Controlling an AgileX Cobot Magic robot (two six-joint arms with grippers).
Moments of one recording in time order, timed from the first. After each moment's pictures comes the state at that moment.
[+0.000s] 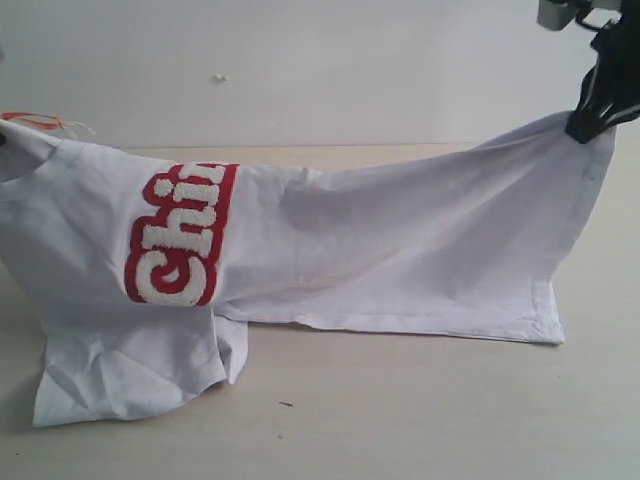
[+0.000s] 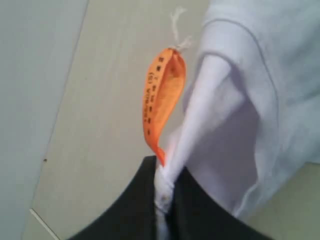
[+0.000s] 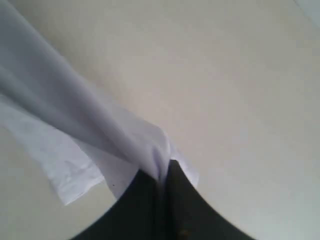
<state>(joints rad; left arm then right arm) -0.01 1.57 -1.27 -0.19 0.76 1.33 -0.13 1.78 -1.56 0.13 1.06 -0.82</state>
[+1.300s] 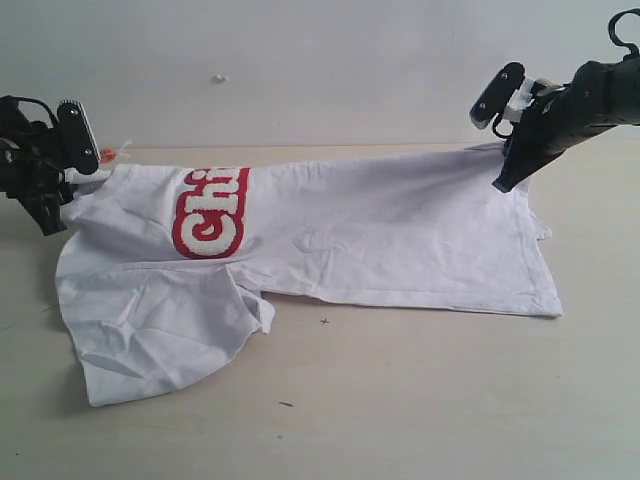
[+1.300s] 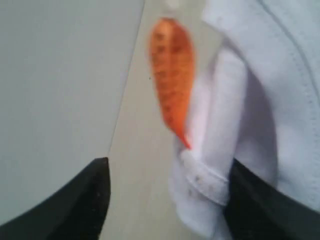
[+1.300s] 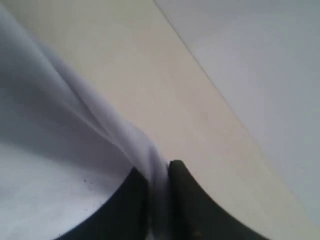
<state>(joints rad) -0.01 2.11 -1.27 -0.19 -0.14 1.45 -0.13 2.27 -1.64 0.01 0.27 -0.86</state>
